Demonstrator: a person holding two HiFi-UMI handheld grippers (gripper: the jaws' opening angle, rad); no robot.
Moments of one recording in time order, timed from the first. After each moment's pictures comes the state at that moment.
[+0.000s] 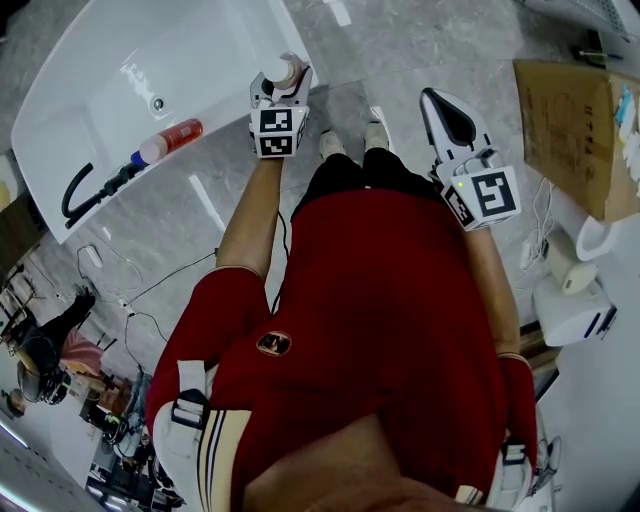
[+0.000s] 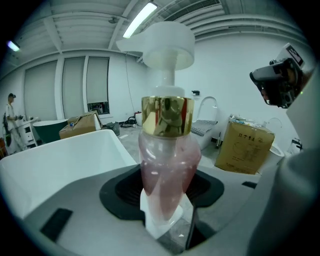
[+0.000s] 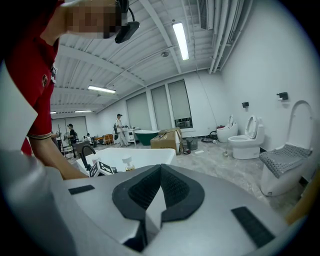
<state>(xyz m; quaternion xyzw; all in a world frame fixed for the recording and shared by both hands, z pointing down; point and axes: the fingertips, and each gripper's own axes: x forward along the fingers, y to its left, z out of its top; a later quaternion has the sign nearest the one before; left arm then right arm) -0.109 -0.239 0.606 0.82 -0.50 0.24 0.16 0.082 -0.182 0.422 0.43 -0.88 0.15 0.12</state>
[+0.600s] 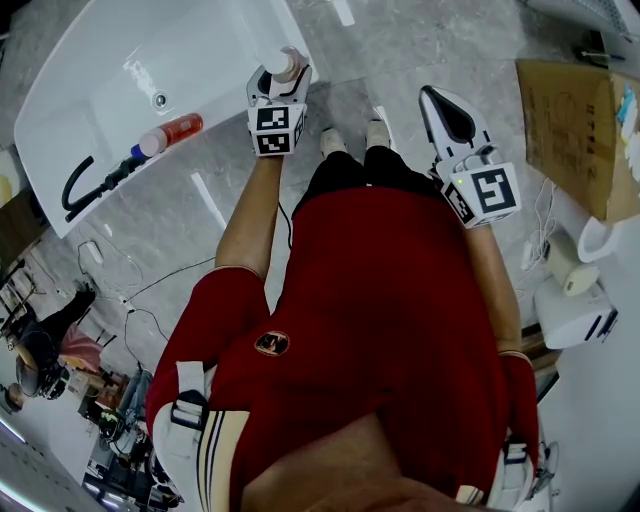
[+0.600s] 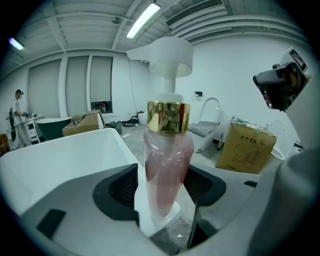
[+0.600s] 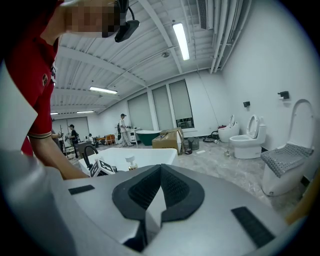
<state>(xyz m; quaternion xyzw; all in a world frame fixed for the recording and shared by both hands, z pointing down) -0.113 -0.228 0.604 0.81 -0.51 0.23 0.17 0.085 -0.172 0.422 0.42 -0.89 0.15 0.11</state>
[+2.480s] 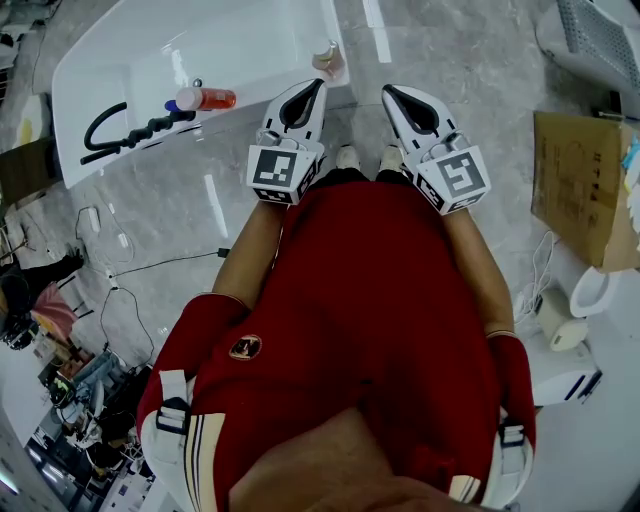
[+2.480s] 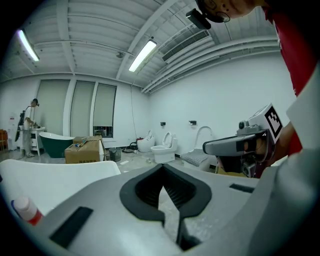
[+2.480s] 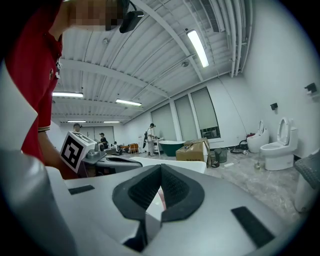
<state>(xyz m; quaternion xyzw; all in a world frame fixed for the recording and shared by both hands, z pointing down) -0.095 -0.133 0.410 0.83 -0.53 0.11 0.09 -0.002 -0.133 0.387 0.30 -0.95 0.10 0.05</state>
